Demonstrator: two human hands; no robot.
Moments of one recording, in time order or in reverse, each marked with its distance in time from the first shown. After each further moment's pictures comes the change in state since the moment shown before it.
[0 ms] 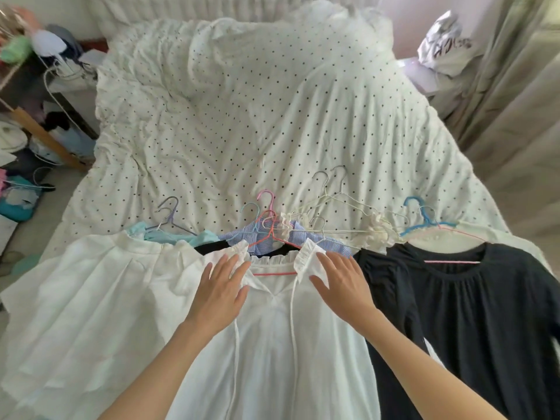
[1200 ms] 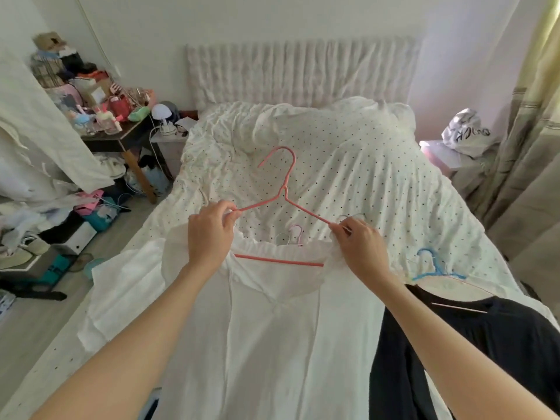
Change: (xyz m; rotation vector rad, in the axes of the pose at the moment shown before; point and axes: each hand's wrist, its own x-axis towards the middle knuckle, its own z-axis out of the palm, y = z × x) left_hand -0.058 0.034 -0.182 -0.276 0.778 -0.301; right_hand -0.038 -0.061 -0.166 0.408 0.365 -0.025
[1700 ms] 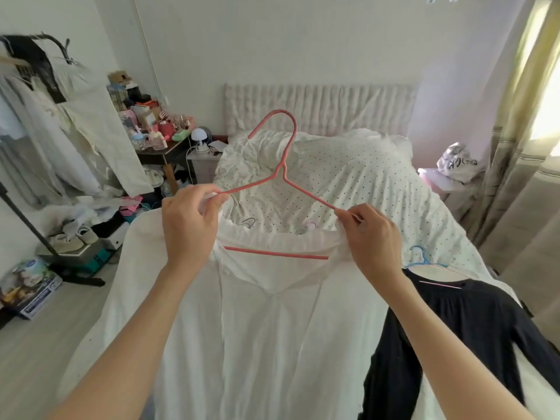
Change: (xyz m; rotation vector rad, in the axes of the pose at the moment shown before) left_hand -0.159 0.064 -0.251 -0.142 0.371 0.139; right_hand -0.214 -0.133 -0.119 0.125 0.265 -0.203
